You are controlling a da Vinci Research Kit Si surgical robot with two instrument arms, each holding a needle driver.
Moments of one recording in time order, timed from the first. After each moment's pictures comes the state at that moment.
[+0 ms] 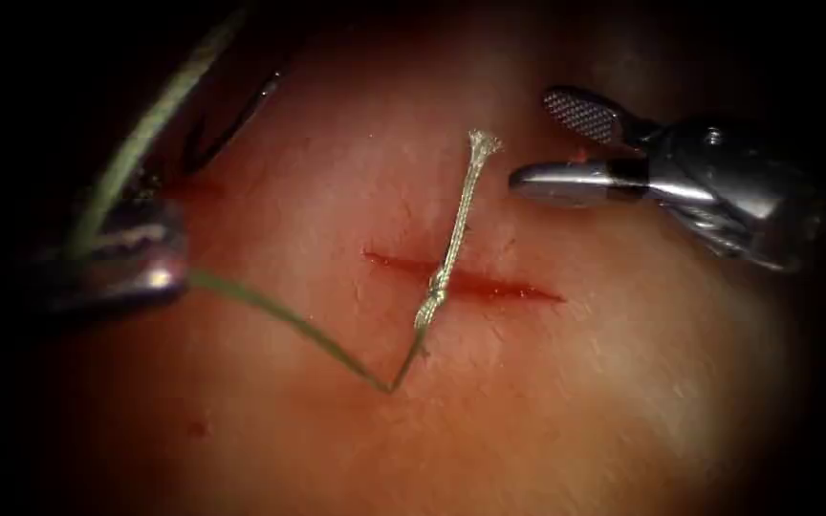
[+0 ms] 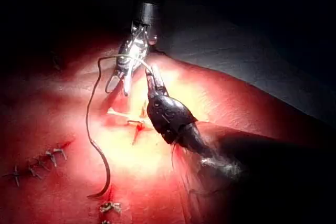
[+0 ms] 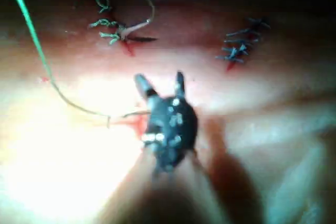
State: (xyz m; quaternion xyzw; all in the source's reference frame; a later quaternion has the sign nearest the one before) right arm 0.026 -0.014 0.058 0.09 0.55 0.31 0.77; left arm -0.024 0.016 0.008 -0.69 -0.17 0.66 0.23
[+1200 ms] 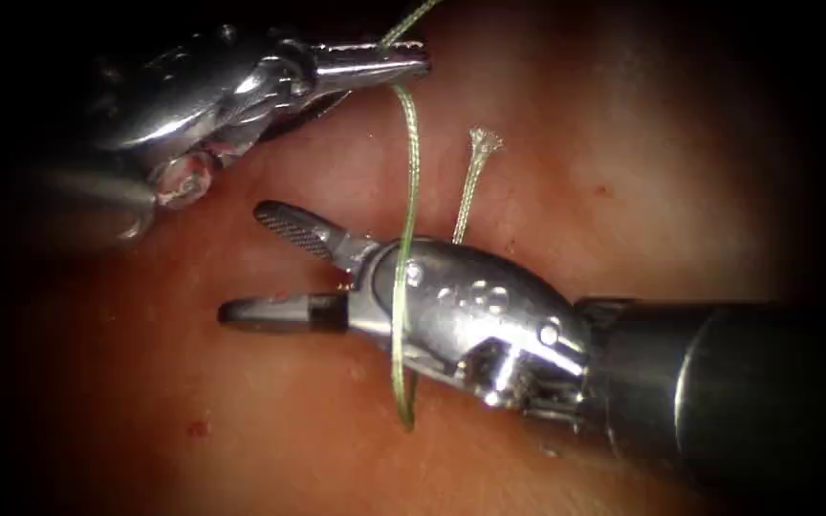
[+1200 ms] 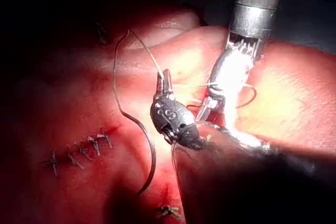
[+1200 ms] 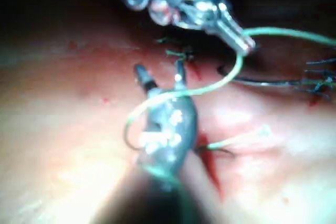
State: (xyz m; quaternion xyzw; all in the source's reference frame) right arm 0.038 -0.022 0.060 0.15 0.60 0.24 0.75; left arm -0.027 0.025 0.030 -0.66 -0.20 0.68 0.24
